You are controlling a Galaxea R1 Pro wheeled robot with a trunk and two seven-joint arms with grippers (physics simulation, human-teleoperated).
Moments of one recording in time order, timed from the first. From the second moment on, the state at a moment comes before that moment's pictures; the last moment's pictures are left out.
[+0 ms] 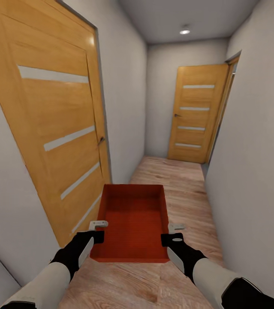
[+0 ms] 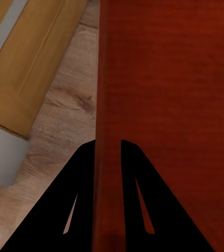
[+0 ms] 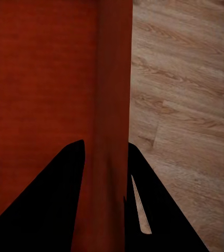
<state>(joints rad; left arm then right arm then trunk) -0.69 -0.06 -0.04 -0.50 0.07 0.41 0.11 -0.79 0.10 0.59 -0.22 -0.51 0.09 -0.30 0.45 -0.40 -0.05</state>
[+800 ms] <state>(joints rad) -0.69 -0.06 -0.04 -0.50 0.07 0.41 0.11 -0.79 0.10 0.59 -0.22 -0.51 0.09 -0.30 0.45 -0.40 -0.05</state>
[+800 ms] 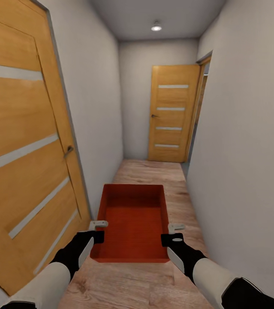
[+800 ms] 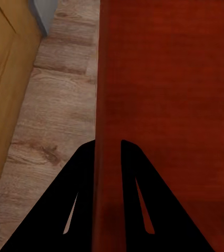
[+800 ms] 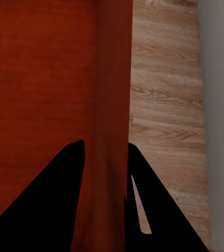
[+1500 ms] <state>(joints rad) -0.69 -0.06 -0.04 -0.50 0.07 0.41 0.11 -0.79 0.10 0.59 -0.22 -0.51 0.09 -0.30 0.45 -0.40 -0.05</state>
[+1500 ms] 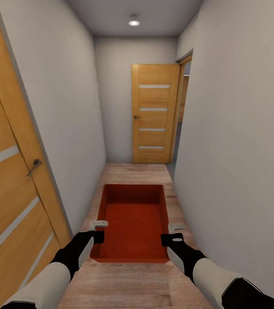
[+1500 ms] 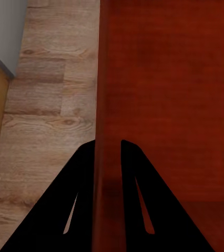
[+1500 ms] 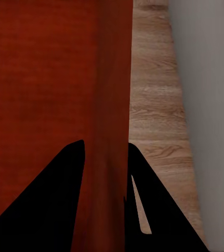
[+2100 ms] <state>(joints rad) -0.69 -0.06 -0.04 -0.50 0.07 0.41 0.11 -0.79 0.10 0.59 -0.22 -0.51 0.09 -0.30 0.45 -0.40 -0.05</state>
